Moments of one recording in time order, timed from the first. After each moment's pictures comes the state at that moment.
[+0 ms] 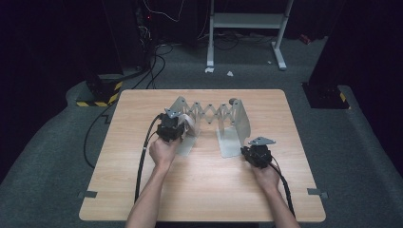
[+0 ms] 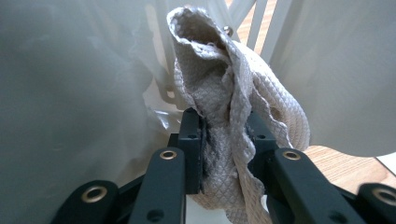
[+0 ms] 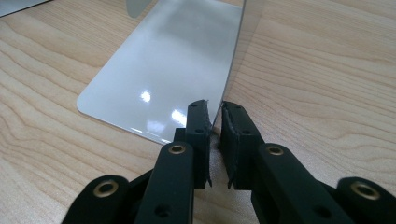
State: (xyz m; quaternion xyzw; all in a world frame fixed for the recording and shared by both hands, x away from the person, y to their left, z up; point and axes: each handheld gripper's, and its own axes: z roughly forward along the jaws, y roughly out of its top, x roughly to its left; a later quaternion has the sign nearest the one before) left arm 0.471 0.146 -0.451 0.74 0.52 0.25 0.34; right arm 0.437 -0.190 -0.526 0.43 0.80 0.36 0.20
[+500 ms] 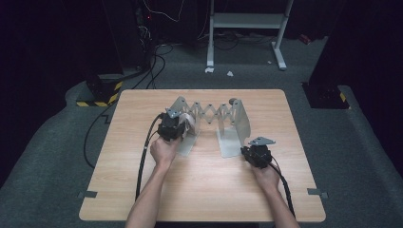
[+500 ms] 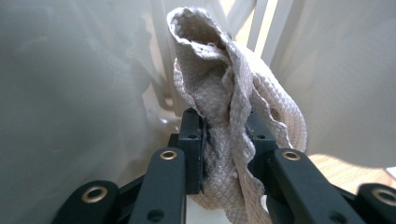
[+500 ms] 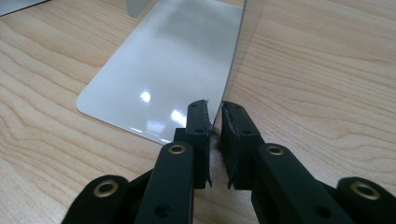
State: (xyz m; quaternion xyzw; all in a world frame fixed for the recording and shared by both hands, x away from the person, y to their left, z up) left arm 0.474 0.146 -0.446 0.74 0.51 0.26 0.35; right arm 0.437 -0.190 -0.526 0.43 0.80 0.36 0.20
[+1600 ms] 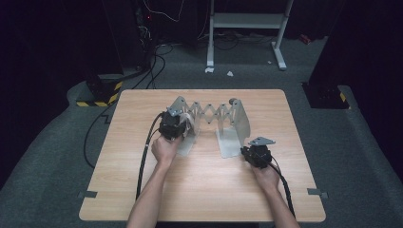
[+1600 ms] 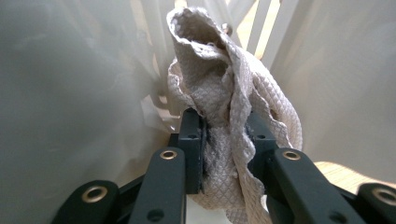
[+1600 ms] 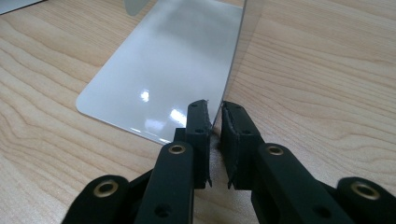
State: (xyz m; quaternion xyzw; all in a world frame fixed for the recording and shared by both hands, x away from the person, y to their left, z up) left arm 0.485 0.144 -0.461 0.75 0.52 0.24 0.34; right arm 0.437 -0.189 -0.527 0.43 0.81 0.36 0.20
